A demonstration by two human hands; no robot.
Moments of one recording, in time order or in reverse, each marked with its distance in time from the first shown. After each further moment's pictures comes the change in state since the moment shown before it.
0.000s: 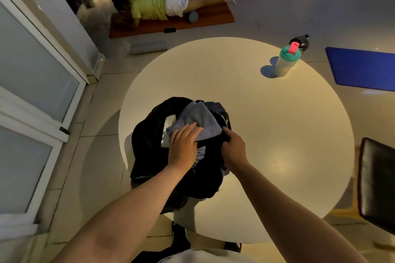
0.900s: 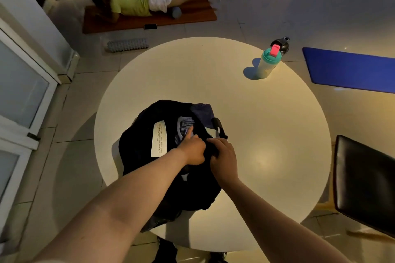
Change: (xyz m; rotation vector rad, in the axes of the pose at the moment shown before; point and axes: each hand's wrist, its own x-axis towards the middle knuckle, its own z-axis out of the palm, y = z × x) left_hand 0.075 0.053 0.016 0.299 -0.812 0.313; right_hand 0.002 0.035 -0.001 -0.204 0.084 -0.123
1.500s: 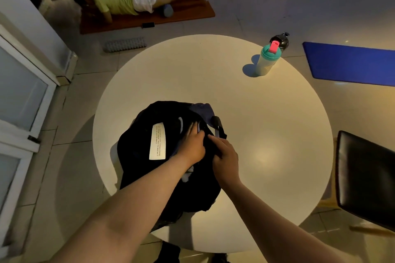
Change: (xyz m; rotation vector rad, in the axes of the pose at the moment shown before) left_hand 0.019 0.002 0.023 -0.440 0.374 -0.263; right_hand 0.000 0.002 -0.002 0.203 0.101 -0.004
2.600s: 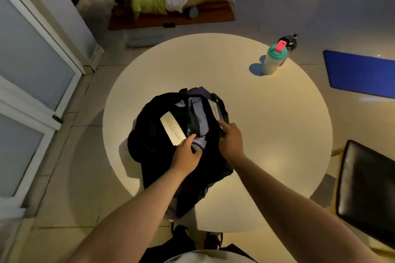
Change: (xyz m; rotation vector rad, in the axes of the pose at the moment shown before) left_hand -0.095 0.029 0.046 -0.509 0.101 -0.333; right_hand 0.020 0.029 -0.057 -0.276 -0.211 -0.031
